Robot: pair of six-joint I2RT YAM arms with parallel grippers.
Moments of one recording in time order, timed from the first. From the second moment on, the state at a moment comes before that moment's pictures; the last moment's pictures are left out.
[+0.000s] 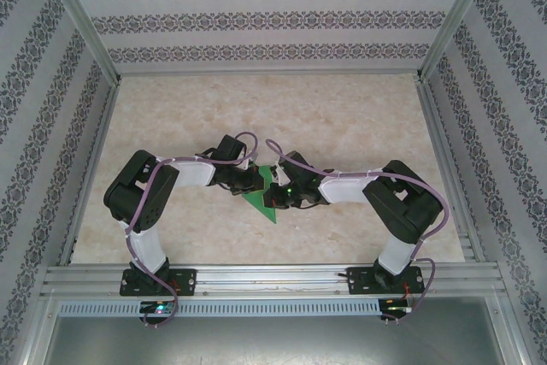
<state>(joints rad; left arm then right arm) -0.48 1.83 0.89 -0.11 0.57 -0.65 0.74 1.74 0.79 -0.01 -0.49 0.74</state>
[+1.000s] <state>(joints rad) -0.45 1.69 0.92 -0.16 0.55 -0.65 0.73 1.76 0.75 0.06 -0.52 0.73</state>
